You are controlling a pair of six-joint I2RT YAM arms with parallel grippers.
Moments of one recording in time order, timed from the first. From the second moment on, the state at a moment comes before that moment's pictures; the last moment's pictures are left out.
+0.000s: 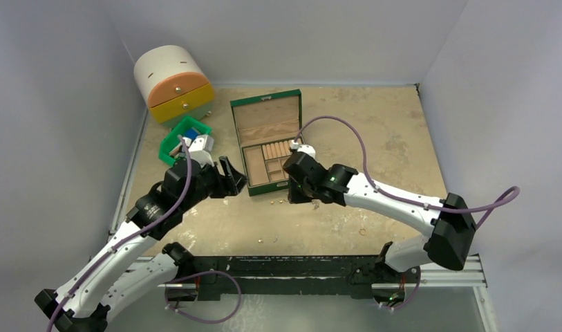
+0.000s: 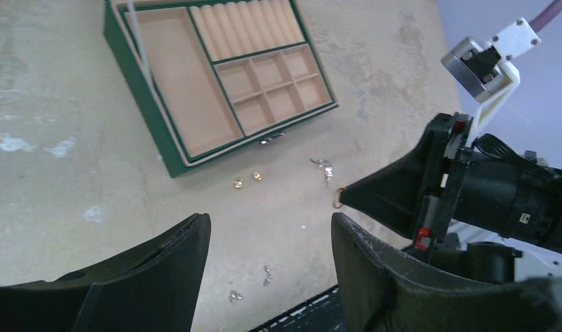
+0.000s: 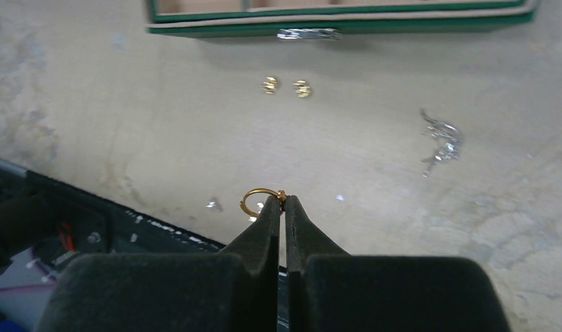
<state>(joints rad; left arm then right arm) -0.64 0.71 0.82 -0.57 -0.09 -0.66 0.97 1.39 1.07 -0.68 0.21 0.80</state>
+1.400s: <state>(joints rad) -0.64 0.67 0.68 -0.34 0.27 -0.81 1.07 1.30 1.18 -0.47 0.05 0.72</state>
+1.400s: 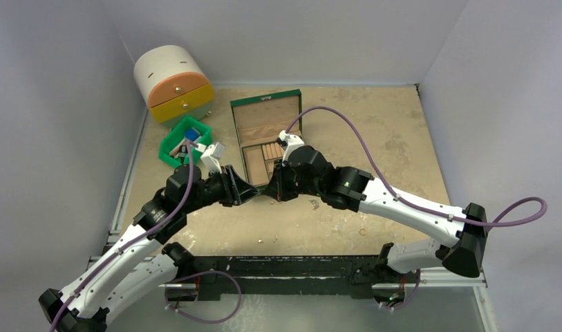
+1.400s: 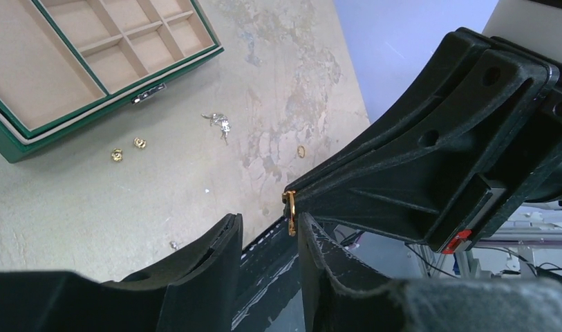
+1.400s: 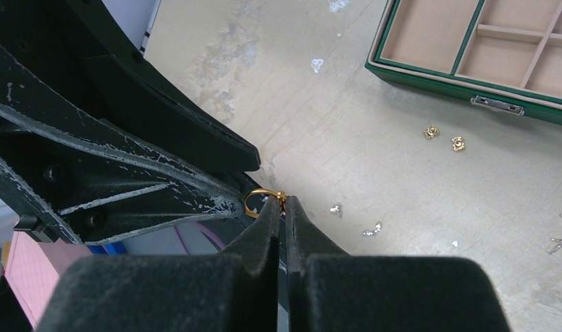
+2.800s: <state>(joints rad) -0.64 0.66 0.68 -0.31 0.30 -0.83 1.08 1.18 1.12 -0.41 0.04 0.72</state>
